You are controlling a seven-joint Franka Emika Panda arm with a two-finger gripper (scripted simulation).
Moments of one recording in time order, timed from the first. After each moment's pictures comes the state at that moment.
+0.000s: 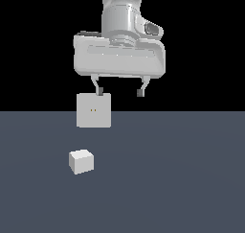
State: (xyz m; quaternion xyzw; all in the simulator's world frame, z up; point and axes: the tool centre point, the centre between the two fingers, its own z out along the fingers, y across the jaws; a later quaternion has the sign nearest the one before) arm -0.018 0.004 0.141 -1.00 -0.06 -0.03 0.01
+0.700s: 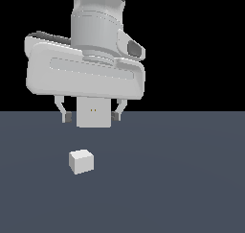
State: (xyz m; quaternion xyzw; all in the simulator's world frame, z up) arm -0.063 0.056 0.087 -0.97 -0.23 -0.08 0.02
